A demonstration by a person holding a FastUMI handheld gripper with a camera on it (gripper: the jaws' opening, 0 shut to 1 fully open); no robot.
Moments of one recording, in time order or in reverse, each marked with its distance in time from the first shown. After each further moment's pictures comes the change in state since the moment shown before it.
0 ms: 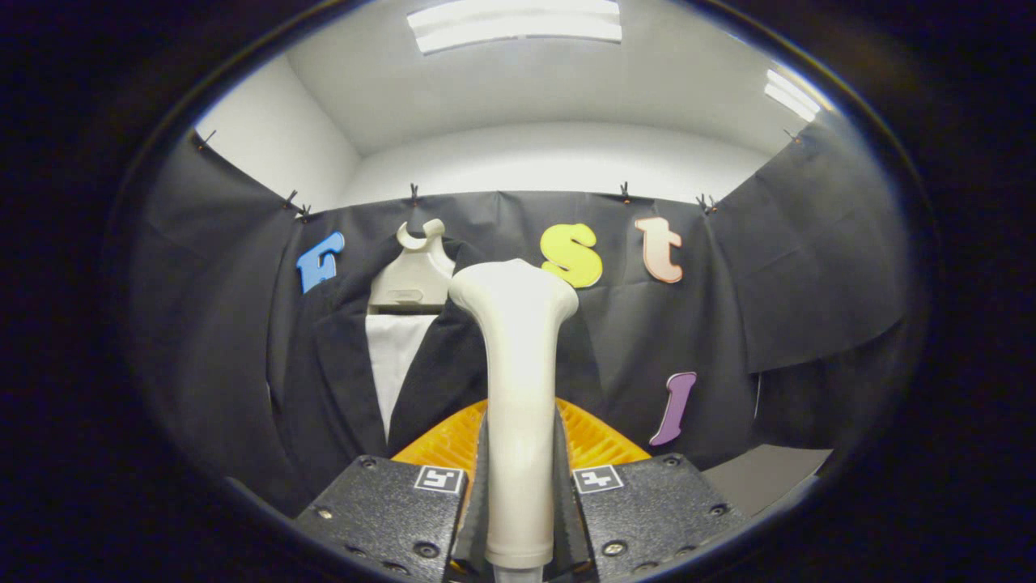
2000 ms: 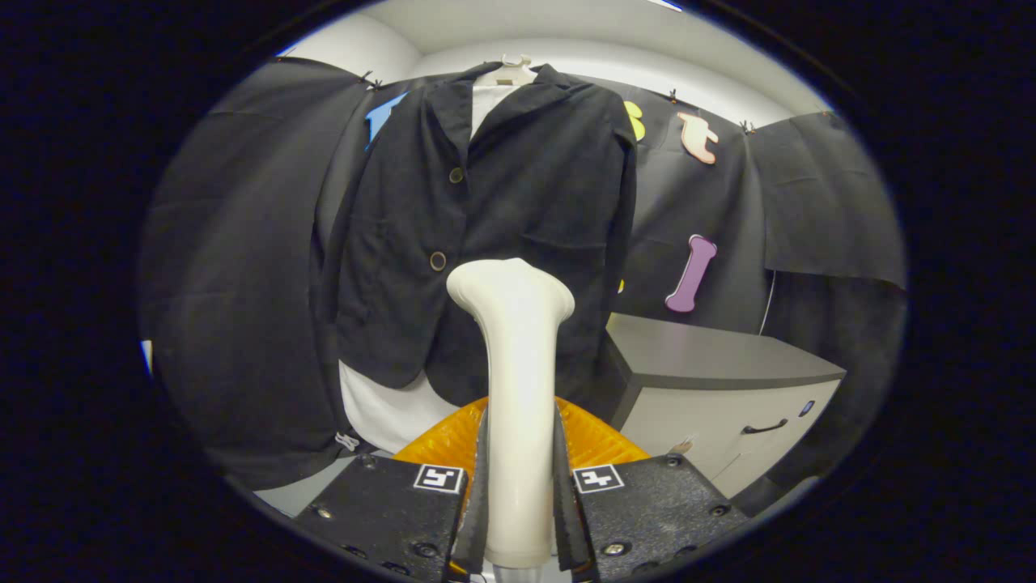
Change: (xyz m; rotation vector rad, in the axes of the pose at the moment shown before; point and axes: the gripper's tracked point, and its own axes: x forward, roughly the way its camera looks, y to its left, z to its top) arm -0.152 -0.008 -0.302 -0.173 0.459 0.089
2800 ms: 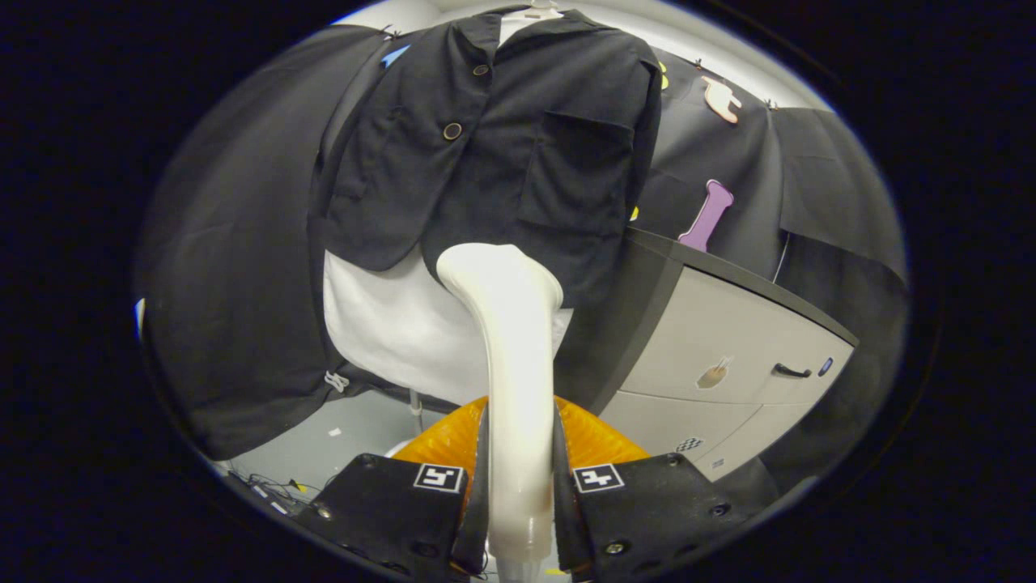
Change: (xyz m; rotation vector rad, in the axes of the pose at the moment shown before) arm 0.020 0.002 -0.090 -0.080 0.182 -0.010
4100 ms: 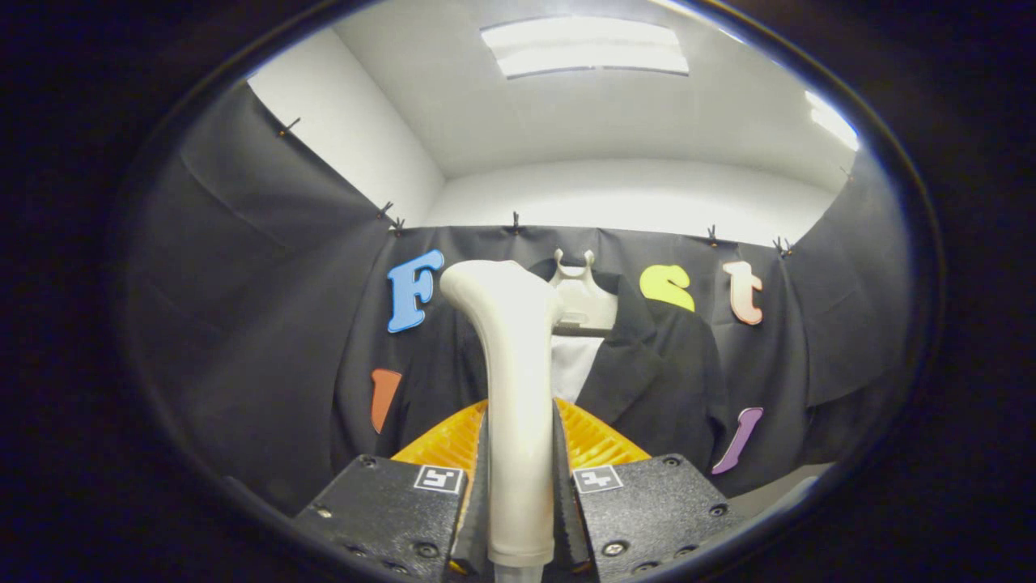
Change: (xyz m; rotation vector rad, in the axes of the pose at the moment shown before) arm -0.105 0.059 0.470 0.094 -0.804 0.090
